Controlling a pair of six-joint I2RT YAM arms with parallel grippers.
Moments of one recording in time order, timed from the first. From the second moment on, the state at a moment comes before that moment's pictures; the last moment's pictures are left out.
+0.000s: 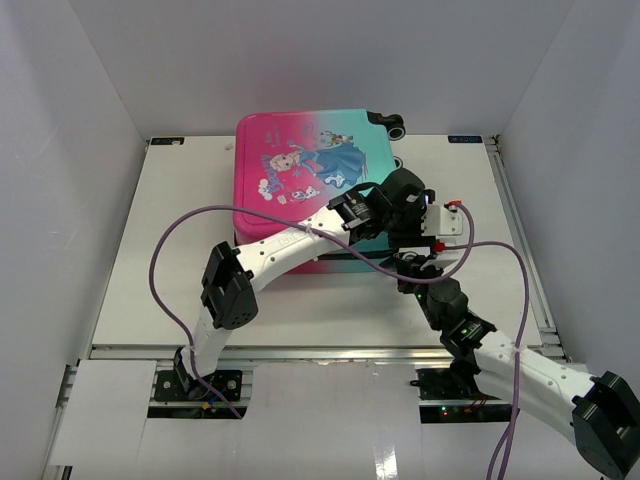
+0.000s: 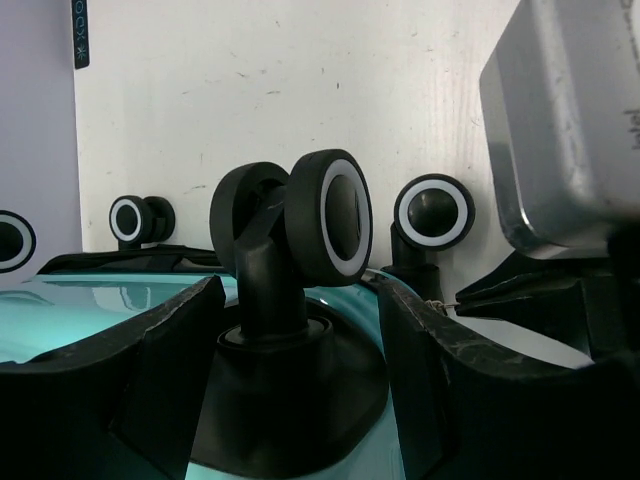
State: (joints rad) left arm -1.05 2.08 2.06 -0.62 0.06 0.73; right arm 0.75 0.73 0.15 0.41 0.44 0.38
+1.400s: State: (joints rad) left arm -0.95 1.63 1.32 0.04 0.00 0.28; right arm 0.69 0.78 0.15 0.46 0.46 0.37
